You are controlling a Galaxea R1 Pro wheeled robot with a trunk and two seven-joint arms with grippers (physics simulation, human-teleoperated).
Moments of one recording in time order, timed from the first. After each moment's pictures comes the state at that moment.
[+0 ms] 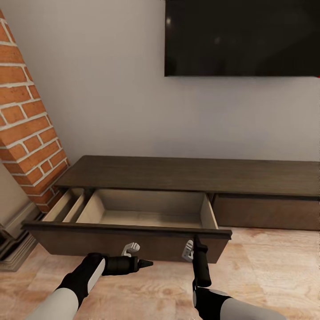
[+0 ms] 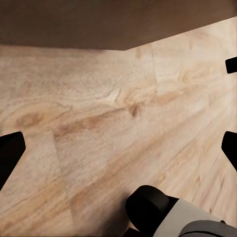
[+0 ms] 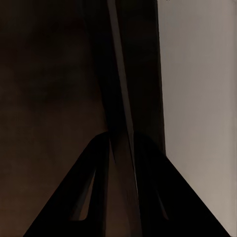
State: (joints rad) left arm -0.60 0.01 -0.06 -0.54 0.14 0.61 -0.84; right arm -0.67 0.12 1.56 -0.11 -0.15 0.13 -1.05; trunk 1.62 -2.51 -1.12
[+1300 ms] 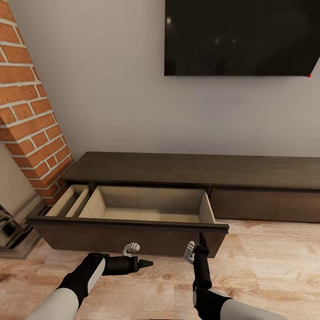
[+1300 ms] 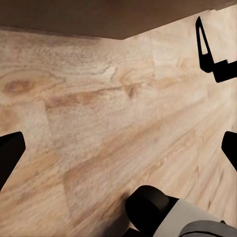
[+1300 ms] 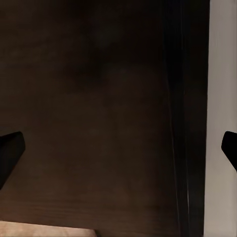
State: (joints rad) left arm -0.60 0.01 -0.06 -0.54 0.14 0.61 -0.84; right arm -0.66 0.12 1.51 -0.11 -0.17 0.13 -0.97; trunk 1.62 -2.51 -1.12
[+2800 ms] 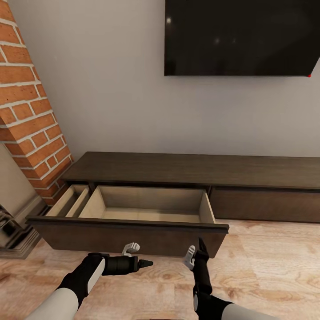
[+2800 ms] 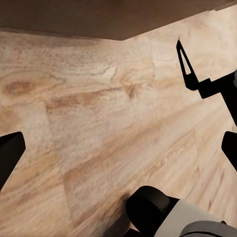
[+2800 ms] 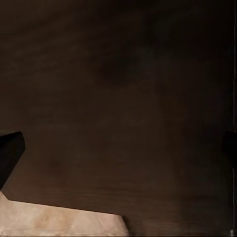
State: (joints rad) left arm -0.60 0.01 -0.06 -0.54 0.14 0.60 -0.84; right arm -0.64 0.12 1.50 -0.11 -0.21 0.08 -0.88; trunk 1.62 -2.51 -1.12
